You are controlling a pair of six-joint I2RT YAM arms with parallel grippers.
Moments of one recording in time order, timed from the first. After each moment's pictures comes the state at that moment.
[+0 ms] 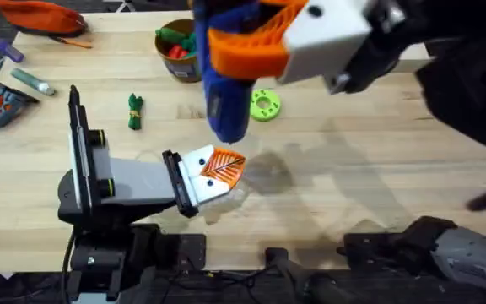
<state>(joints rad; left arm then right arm) 0.01 0.01 0.01 -0.13 1.19 0.09 0.59 1.21 0.96 0.64 -1.19 0.30</state>
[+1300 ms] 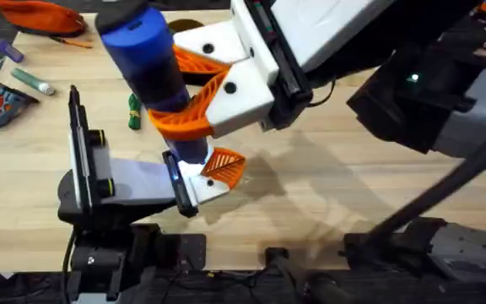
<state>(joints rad) 0.01 0.01 0.01 -0.13 1.19 0.09 0.76 1.34 0.96 0.61 -1.14 0.04</state>
